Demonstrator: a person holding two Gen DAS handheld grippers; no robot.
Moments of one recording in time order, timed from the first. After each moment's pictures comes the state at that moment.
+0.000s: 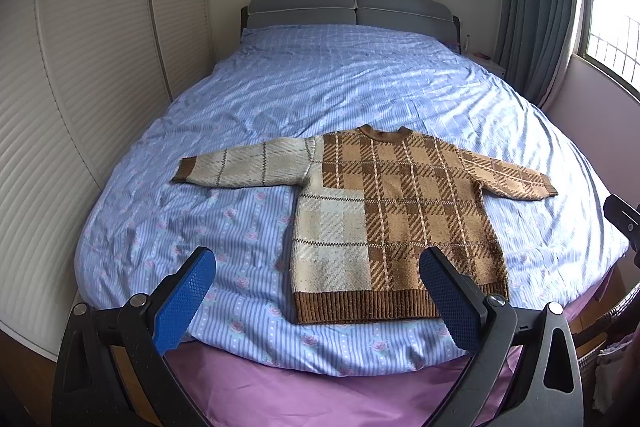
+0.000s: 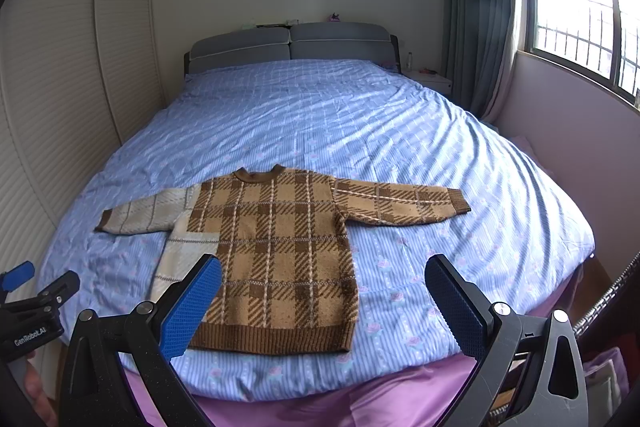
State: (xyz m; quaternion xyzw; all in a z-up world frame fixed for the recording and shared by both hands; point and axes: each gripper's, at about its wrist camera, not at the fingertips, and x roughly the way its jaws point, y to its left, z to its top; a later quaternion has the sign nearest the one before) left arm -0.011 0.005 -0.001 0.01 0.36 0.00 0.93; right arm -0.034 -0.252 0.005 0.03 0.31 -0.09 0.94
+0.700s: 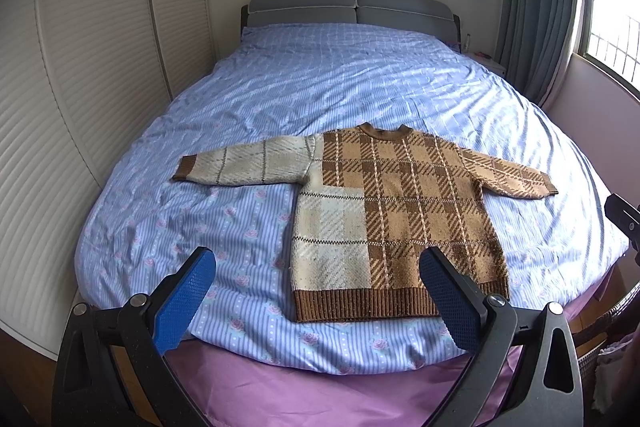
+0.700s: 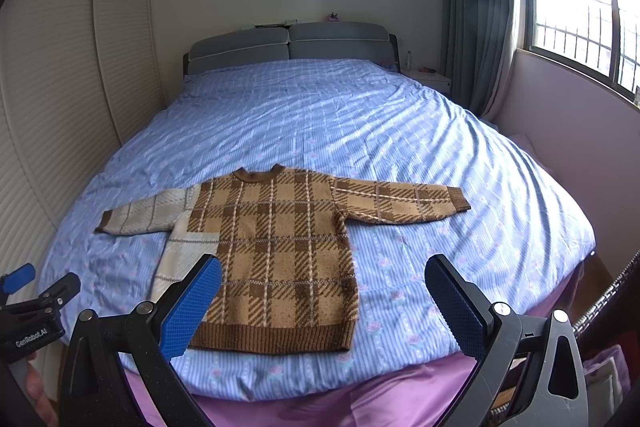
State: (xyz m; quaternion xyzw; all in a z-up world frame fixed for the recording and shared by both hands) left arm -0.011 0.009 -0.005 0.01 0.36 -0.01 0.93; right arm -0.036 -0.252 0.008 0.03 0.31 -0.09 0.94
